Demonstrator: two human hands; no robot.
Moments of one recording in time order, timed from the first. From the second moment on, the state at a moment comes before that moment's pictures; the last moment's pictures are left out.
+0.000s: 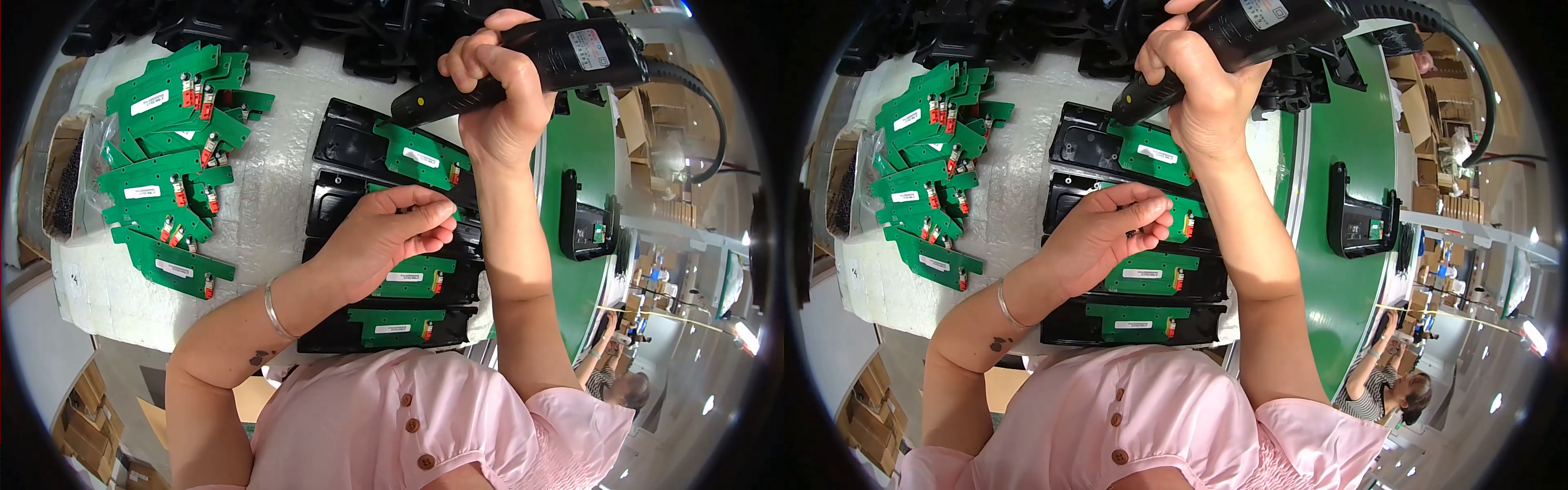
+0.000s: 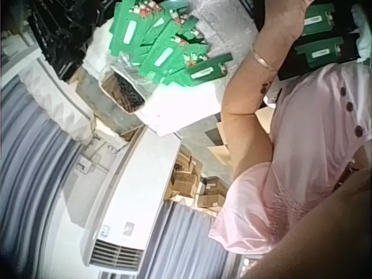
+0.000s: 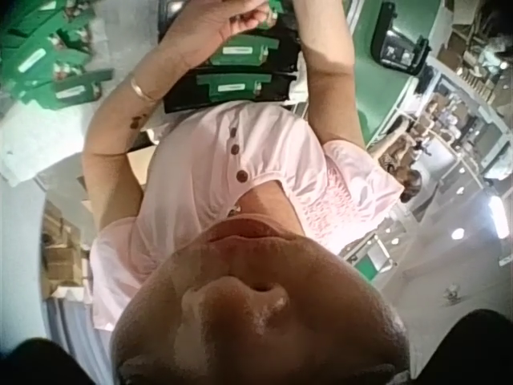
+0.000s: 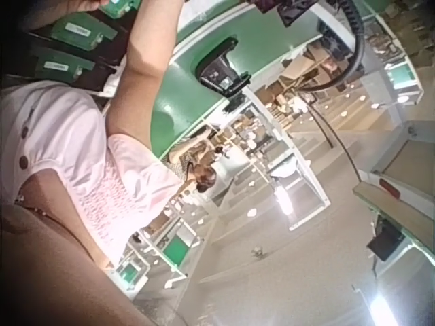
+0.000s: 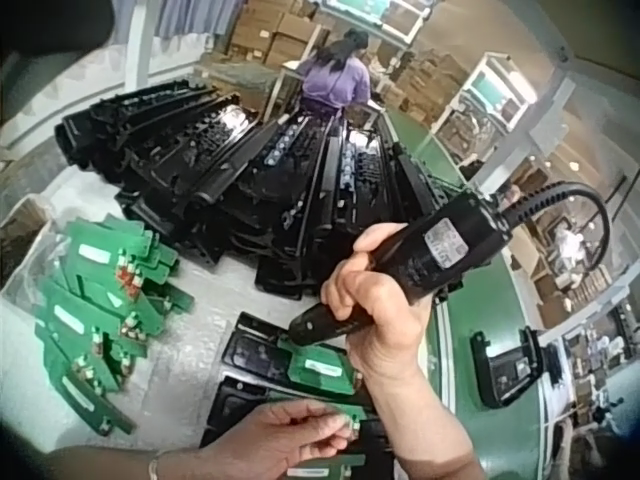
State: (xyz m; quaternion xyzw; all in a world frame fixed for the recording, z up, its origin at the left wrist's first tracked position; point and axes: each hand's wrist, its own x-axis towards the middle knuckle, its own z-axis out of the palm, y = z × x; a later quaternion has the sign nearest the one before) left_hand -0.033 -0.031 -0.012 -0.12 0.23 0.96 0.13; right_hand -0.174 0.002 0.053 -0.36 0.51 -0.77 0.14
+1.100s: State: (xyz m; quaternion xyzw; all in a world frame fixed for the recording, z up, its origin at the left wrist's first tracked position) left_hand -0.034 -0.037 -0.018 -0.17 0.06 0.98 0.06; right_hand -0.124 0.079 0.120 -0.48 0.40 -0.76 0.19
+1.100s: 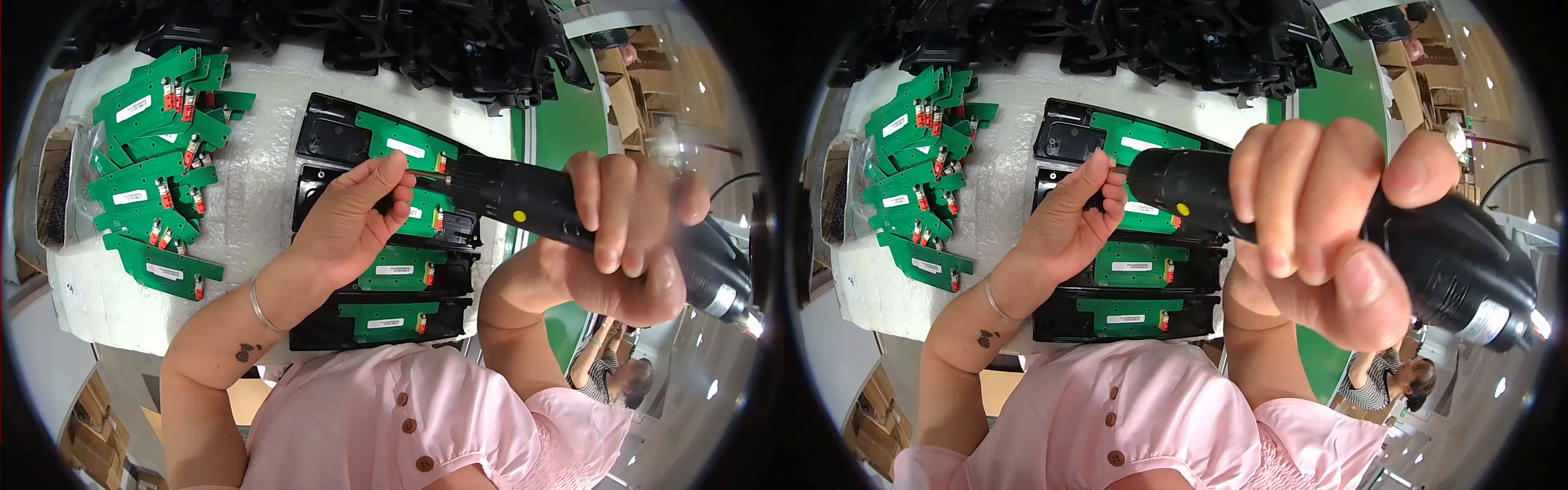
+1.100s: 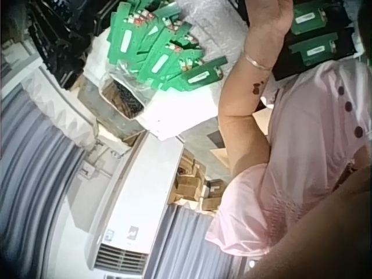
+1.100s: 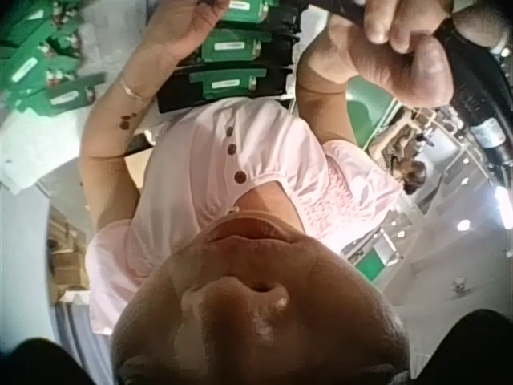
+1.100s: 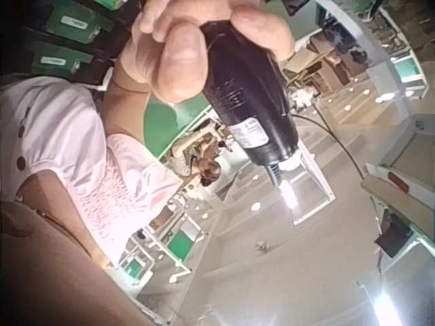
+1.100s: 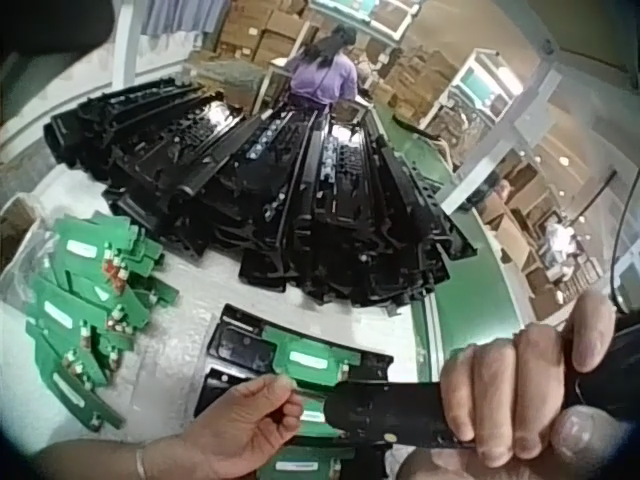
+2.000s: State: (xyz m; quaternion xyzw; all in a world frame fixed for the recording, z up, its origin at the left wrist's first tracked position) left_hand -0.031 -0.025 -0.009 -0.15 0.21 0.95 0.16; right_hand -0.172 0.039 0.053 -0.33 0.57 -0.76 0.05
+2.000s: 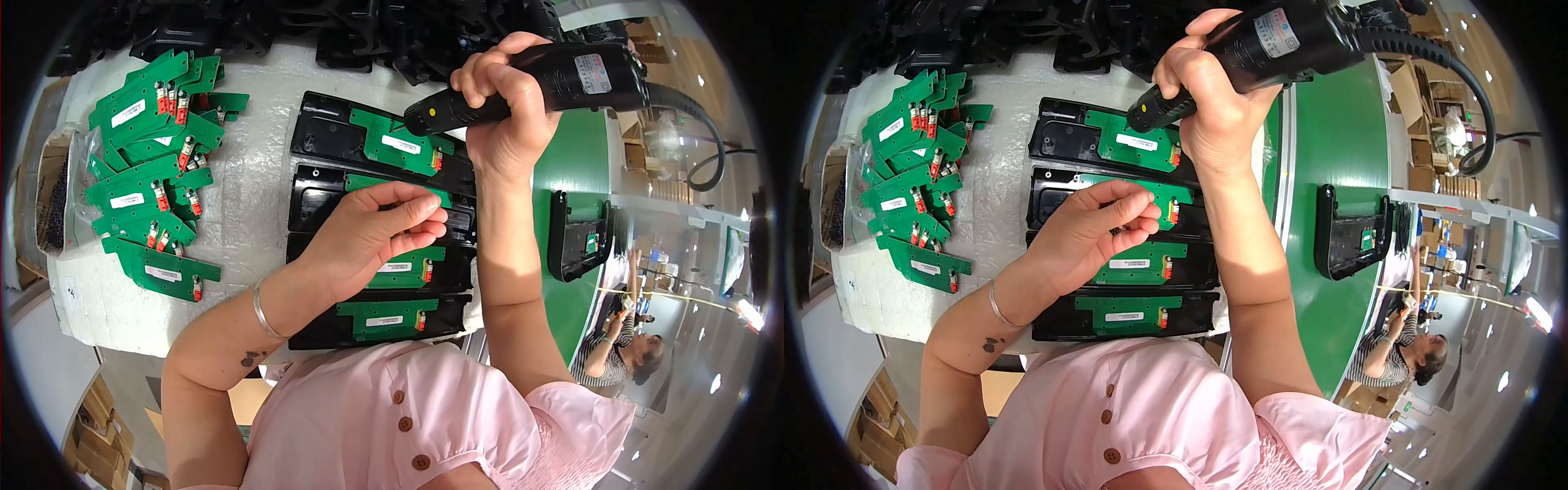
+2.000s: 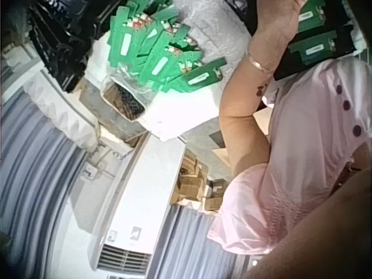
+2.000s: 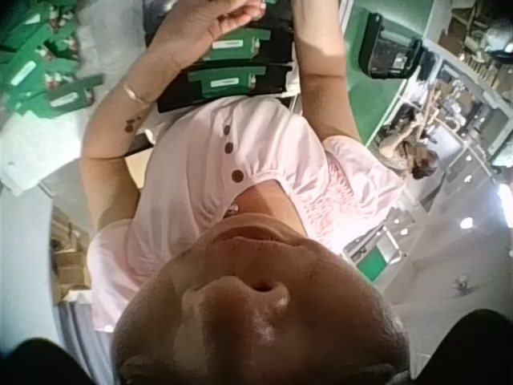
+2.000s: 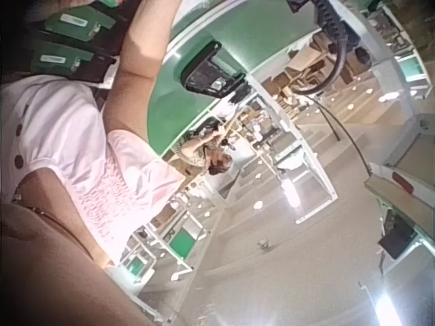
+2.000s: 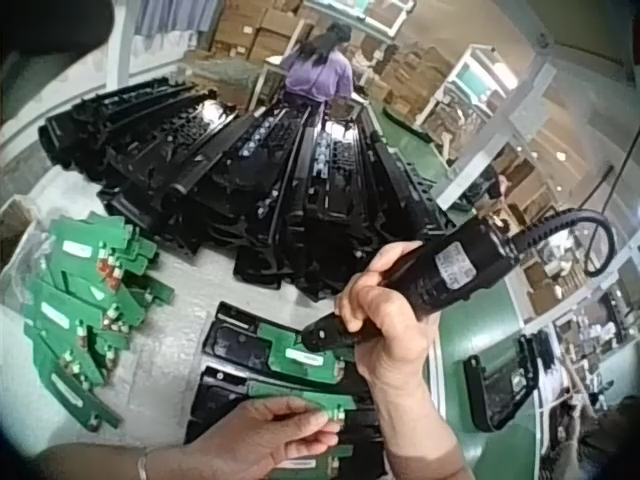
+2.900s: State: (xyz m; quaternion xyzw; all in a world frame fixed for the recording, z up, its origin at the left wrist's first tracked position) left_hand -0.033 -0.034 -0.015 -0.20 0.05 0.98 0.07; right_hand -0.125 0.082 0.116 -0.48 0.42 -0.75 0.19
